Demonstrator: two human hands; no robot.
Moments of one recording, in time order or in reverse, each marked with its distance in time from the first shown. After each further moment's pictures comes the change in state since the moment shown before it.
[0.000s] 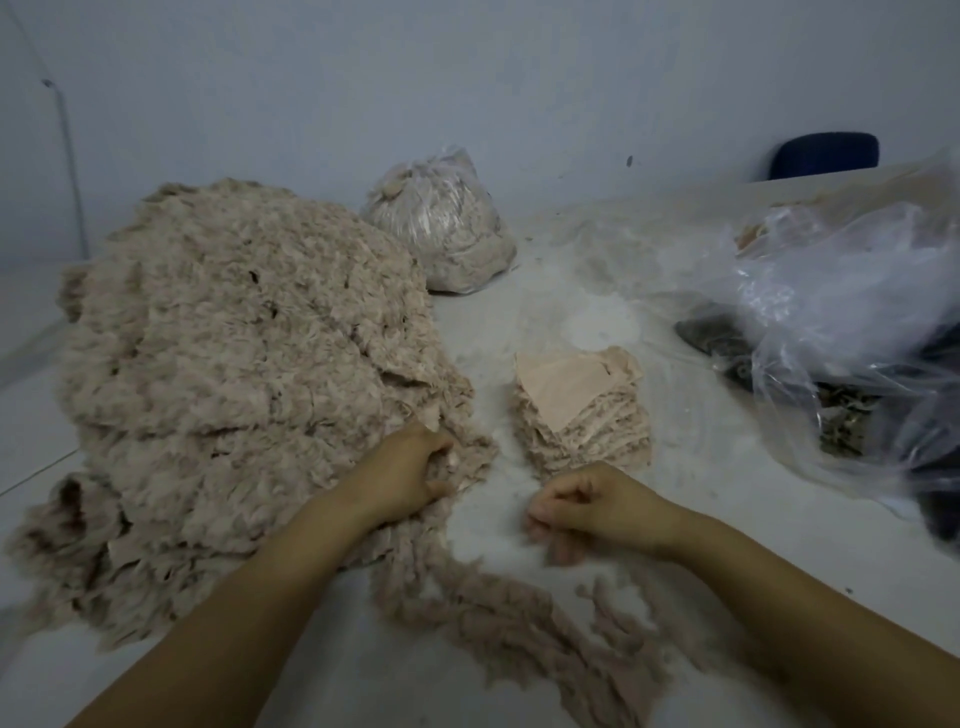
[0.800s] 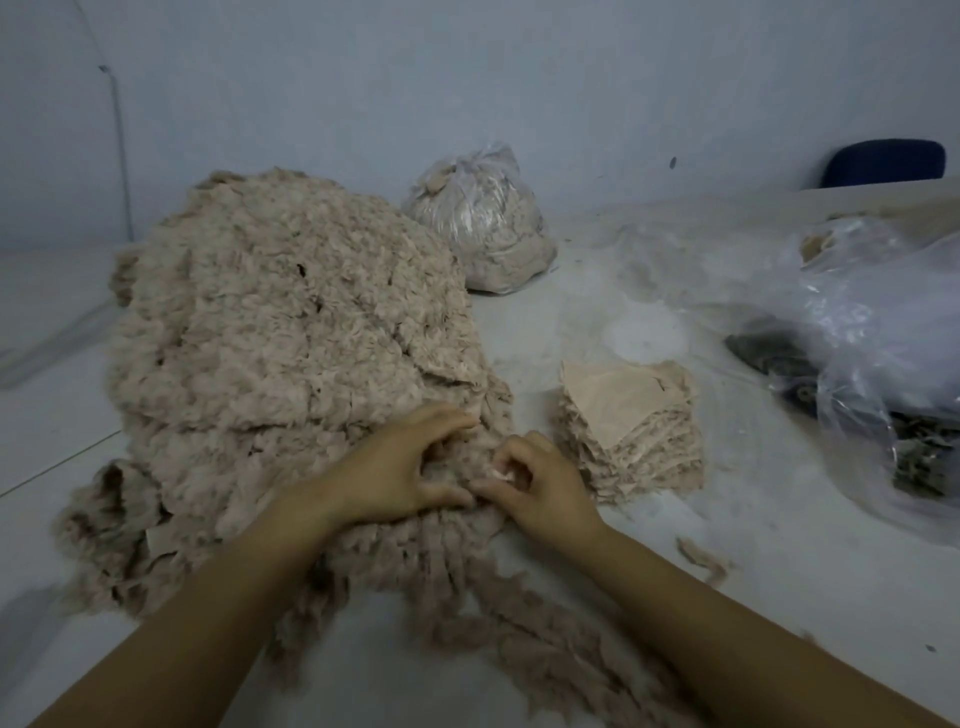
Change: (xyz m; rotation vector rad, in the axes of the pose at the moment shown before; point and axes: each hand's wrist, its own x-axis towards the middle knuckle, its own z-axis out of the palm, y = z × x) left_hand -0.023 -0.028 -0.033 -0.260 0.083 0.204; right_hand 0.077 -0.015 0.064 -0.369 0.454 -0.270
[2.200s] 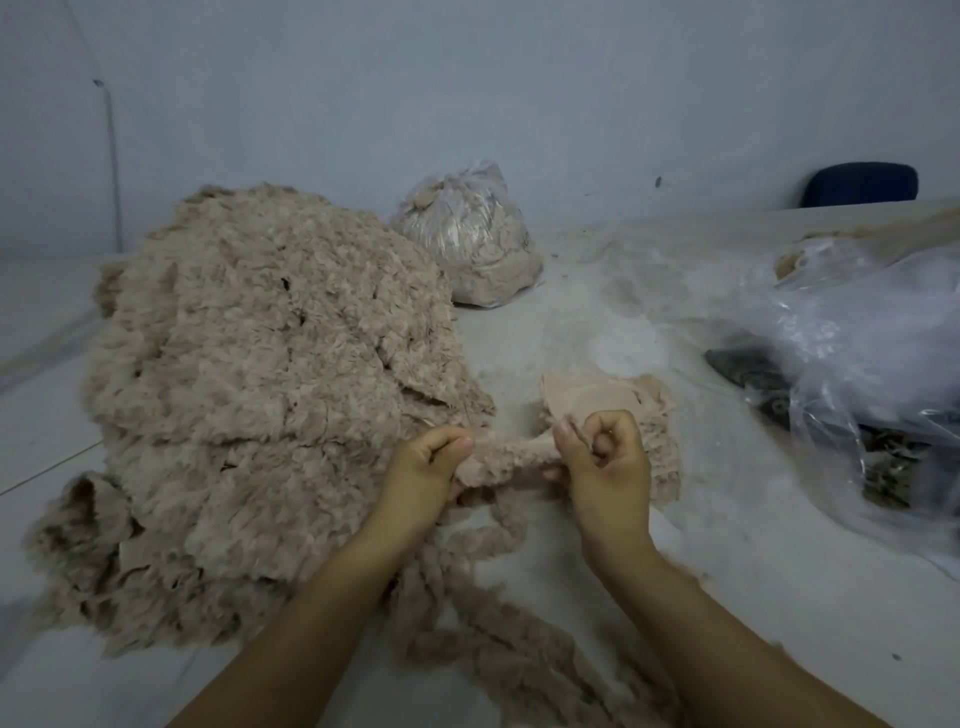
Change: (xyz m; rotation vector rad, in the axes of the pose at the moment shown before) left_hand 0.016 0.042 0.050 -0.848 0.459 -0.265; right_hand -0.010 0.001 -0.035 0.657 0.615 0.162
